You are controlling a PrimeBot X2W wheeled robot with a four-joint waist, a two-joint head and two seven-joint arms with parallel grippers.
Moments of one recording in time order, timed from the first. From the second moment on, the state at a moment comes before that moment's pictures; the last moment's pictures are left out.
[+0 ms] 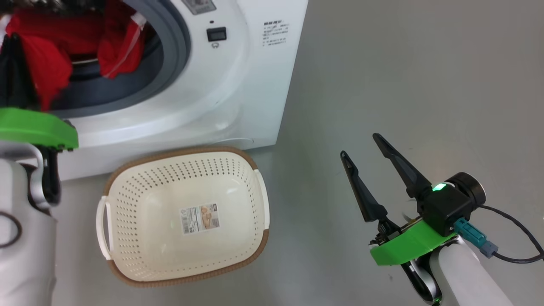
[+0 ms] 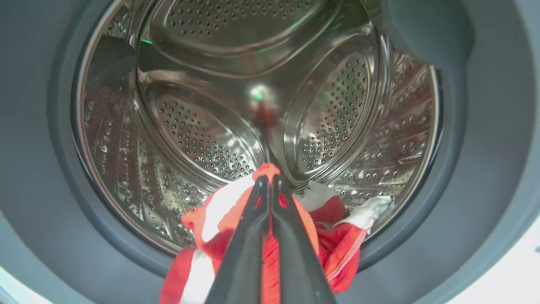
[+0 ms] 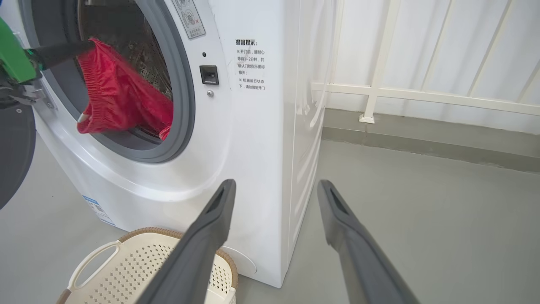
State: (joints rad) left arm -0.81 0.26 0.01 0.62 -0.32 0.01 -0.25; right arm -0.27 -0.09 0.25 0.14 0.20 0.12 -0.26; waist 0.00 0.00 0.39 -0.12
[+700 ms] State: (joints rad) left arm -0.45 0.21 0.02 0.14 -0.32 0.03 -0.23; right arm -0.19 -0.09 0.24 0.16 0.22 0.12 -0.26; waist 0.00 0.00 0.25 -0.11
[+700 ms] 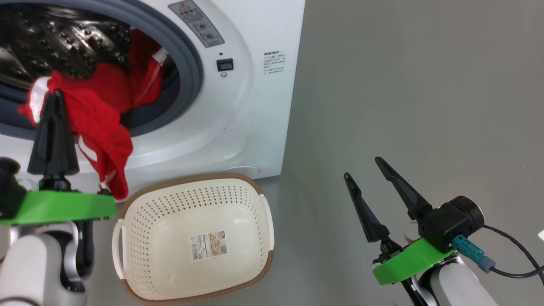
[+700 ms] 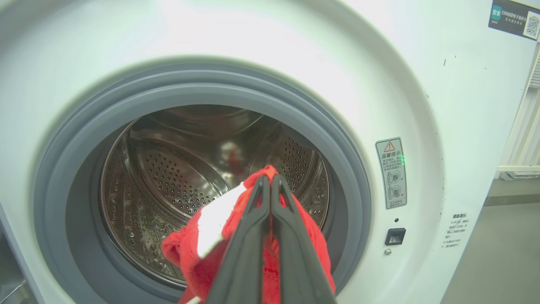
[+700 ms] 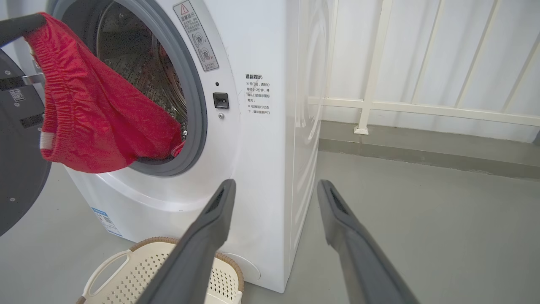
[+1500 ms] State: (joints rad) left arm -0.25 0.13 -0.08 -0.08 -0.35 0.08 -0.10; right arm -0.19 -0.08 0.24 0.15 0.22 0.12 -0.26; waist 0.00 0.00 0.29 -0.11
